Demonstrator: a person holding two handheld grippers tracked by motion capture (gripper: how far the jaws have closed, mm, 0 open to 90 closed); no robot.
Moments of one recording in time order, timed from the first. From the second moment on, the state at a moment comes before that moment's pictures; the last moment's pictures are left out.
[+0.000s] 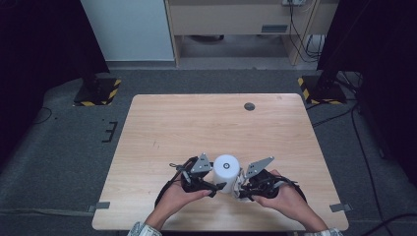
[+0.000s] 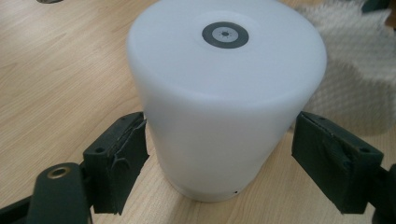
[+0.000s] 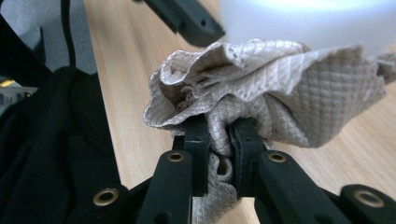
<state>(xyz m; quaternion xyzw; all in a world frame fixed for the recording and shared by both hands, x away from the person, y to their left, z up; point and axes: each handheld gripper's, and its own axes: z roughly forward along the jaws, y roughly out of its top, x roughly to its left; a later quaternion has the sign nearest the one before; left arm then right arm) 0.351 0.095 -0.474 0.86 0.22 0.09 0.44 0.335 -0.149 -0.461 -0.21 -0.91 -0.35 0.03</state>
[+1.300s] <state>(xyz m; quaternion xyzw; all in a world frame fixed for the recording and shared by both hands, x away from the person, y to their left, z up) 0.351 0.094 -0.475 0.86 0.22 0.09 0.44 0.331 -0.155 -0.439 -0.20 -0.91 -0.37 0.00</state>
